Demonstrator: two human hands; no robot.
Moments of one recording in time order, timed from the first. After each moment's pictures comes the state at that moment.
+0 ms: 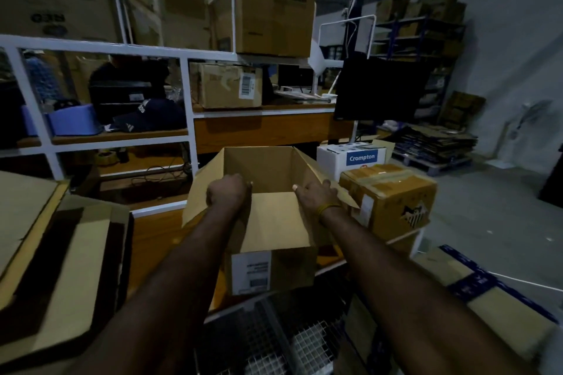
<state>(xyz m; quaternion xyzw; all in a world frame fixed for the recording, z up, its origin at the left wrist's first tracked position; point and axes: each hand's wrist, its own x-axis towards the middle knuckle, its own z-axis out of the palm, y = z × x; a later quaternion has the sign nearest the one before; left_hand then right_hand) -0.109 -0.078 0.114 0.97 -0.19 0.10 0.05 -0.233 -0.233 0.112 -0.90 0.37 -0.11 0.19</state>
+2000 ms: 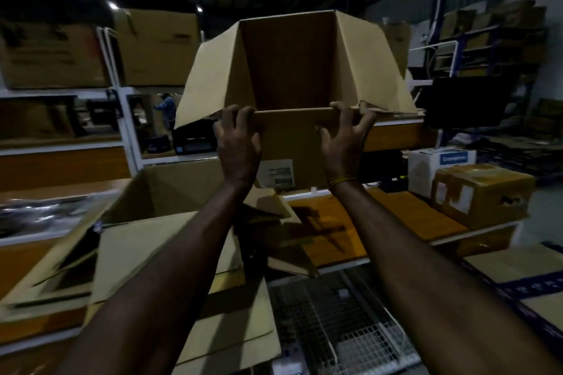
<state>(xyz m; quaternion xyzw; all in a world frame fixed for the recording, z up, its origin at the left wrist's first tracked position) -0.213 0.436 0.241 0.74 -0.26 0.49 0.37 -0.298 0.273 0.241 -0.70 0.10 -0.66 0.23</state>
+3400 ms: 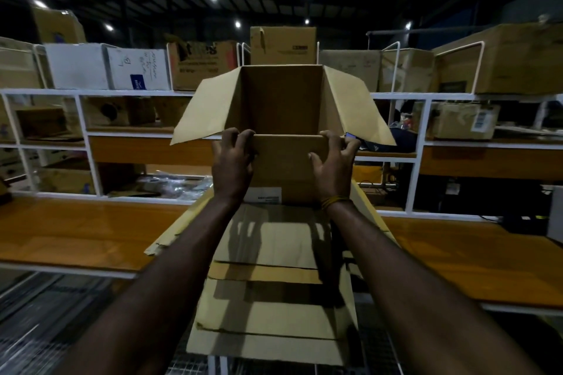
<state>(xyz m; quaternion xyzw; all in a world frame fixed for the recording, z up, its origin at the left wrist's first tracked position) -0.199 0.664 0.213 0.83 -0.11 0.50 0.22 -0.221 0.467 0.212 -0.78 -0.02 -0.51 0.36</state>
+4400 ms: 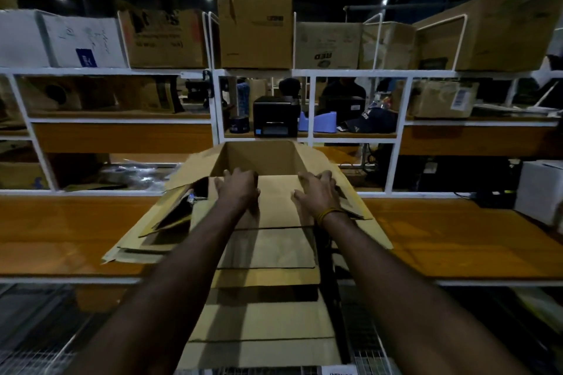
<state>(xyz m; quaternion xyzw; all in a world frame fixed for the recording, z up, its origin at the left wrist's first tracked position) -0.119 0.599 0.151 0.98 -0.06 0.14 0.10 -0.155 0.419 0.128 -0.94 0.09 -0.21 0.24</state>
